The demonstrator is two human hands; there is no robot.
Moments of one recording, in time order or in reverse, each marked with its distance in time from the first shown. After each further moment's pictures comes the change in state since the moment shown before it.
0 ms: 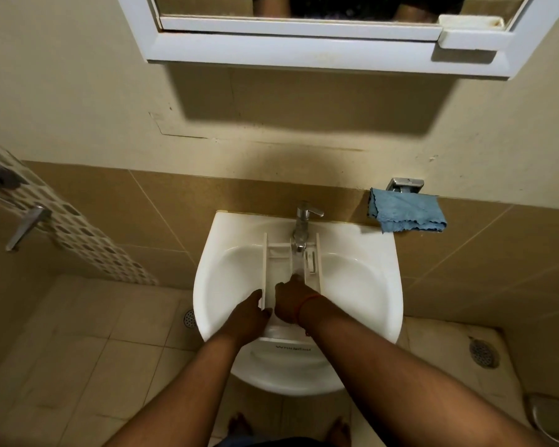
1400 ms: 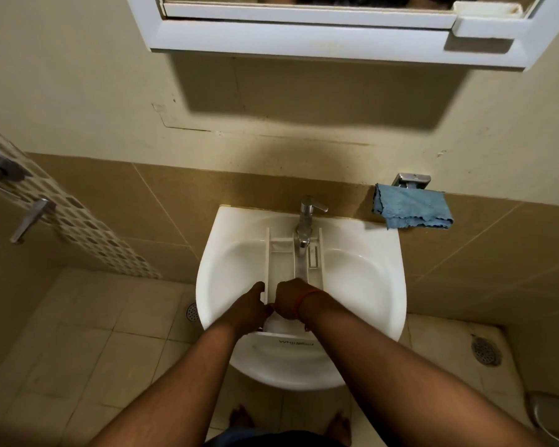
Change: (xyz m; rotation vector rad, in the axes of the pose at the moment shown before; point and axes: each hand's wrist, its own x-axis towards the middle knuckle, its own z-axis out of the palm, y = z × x) left_hand -0.002 0.009 -0.011 -0.091 -0.100 -0.112; right_hand -0.003 -0.005 -0.005 0.178 -0.097 0.063
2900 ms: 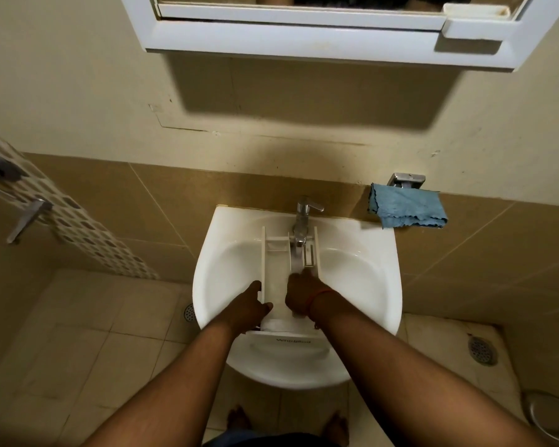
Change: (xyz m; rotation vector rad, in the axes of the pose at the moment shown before) left_hand -0.003 0.005 -0.001 0.064 -0.011 -0.012; right_hand 0.004 0.027 0.006 0.169 0.143 0.021
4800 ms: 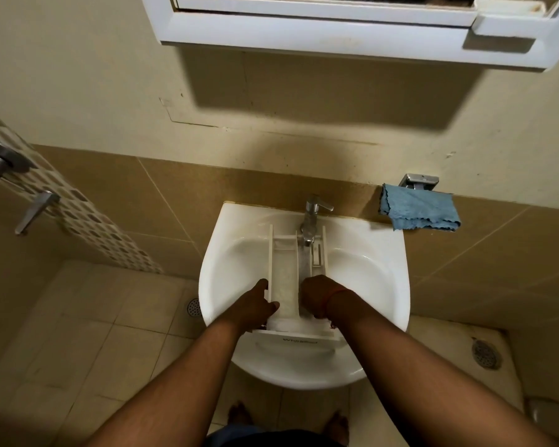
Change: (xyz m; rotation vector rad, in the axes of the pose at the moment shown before) left_hand 0.005 -0.003 -0.002 -0.025 -0.037 -0.013; right_hand 0.010 0.019 -0.001 -0.144 -0.088 -0.035
